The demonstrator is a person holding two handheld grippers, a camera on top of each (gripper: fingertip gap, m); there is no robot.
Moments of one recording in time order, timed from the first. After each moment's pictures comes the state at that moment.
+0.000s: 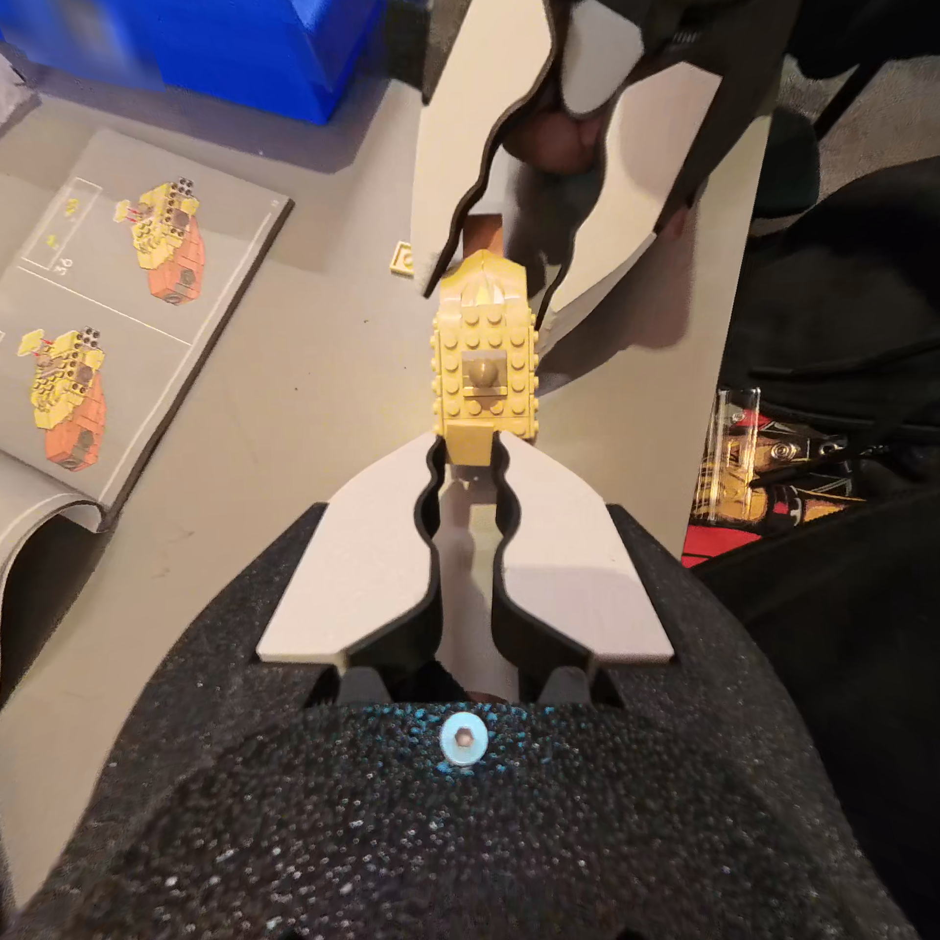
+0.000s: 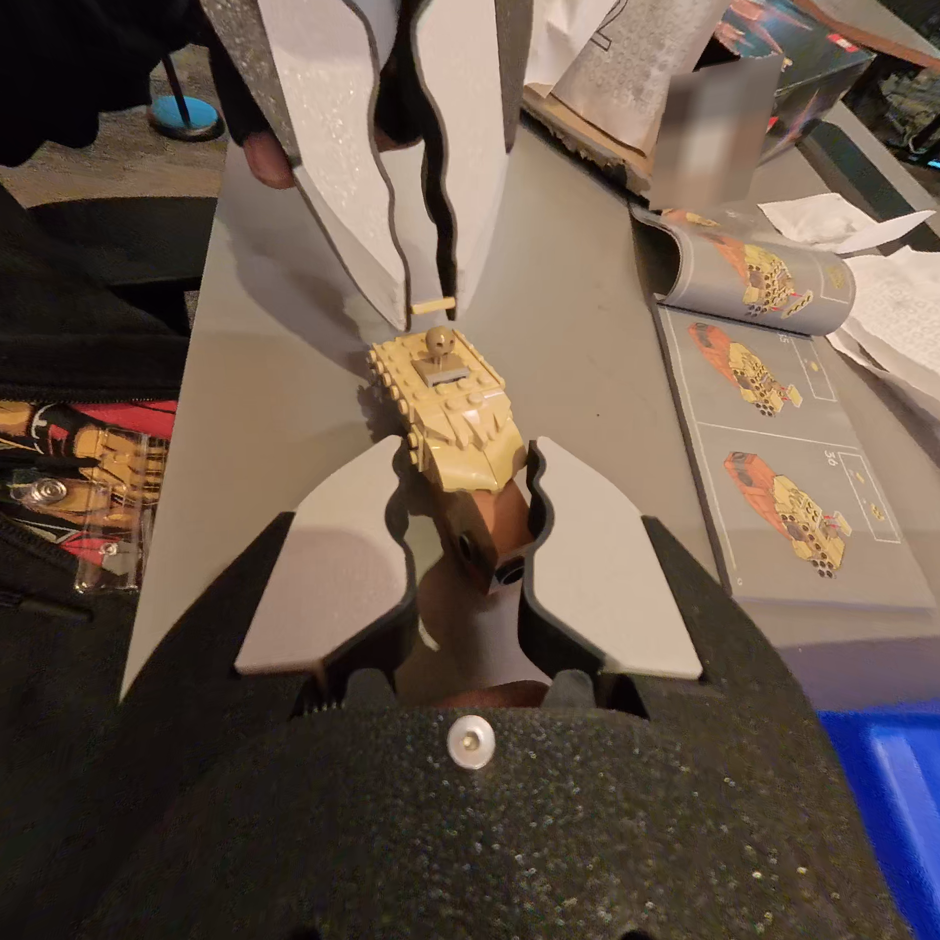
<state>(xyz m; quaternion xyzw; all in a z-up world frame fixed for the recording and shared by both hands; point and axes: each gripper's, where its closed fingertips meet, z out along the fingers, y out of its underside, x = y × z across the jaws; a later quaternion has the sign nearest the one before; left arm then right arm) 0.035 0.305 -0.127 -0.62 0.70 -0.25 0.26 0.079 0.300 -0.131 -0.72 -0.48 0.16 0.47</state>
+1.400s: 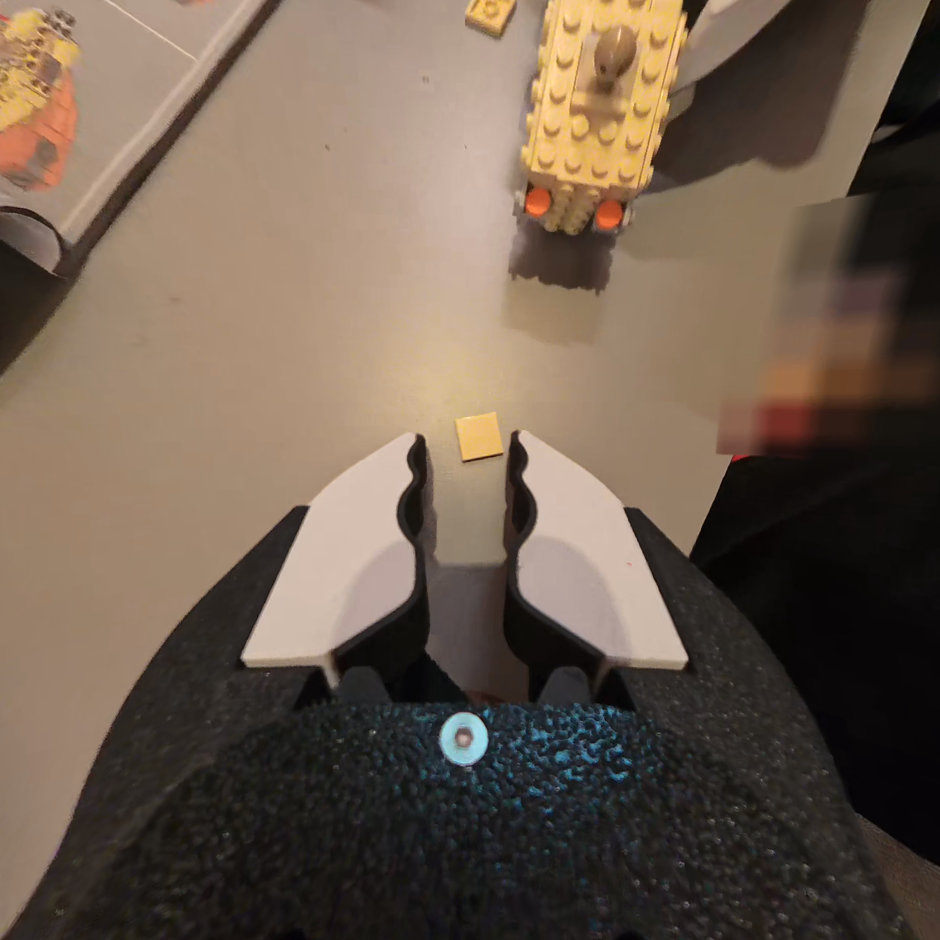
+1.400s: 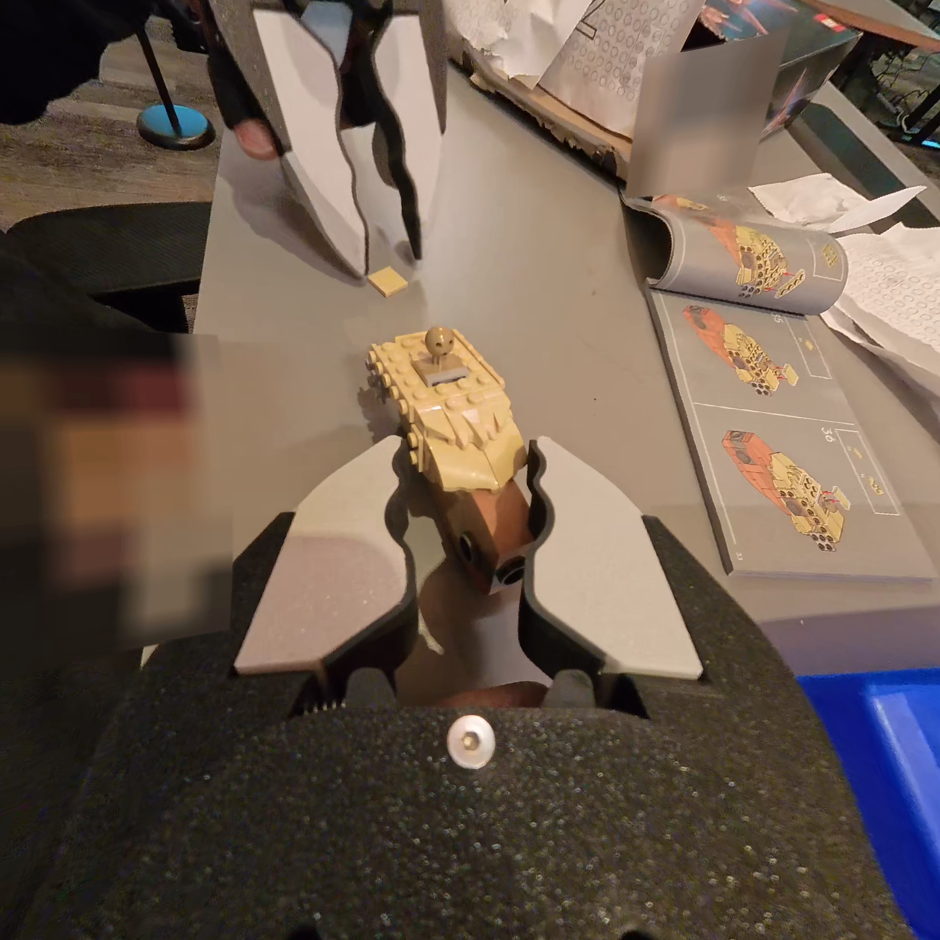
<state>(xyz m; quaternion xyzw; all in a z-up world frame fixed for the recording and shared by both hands) -0.034 0.325 -0.163 -0.69 0.65 -0.22 0.23 0.085 0.297 -0.131 -0.73 -0.47 0.17 0.47</state>
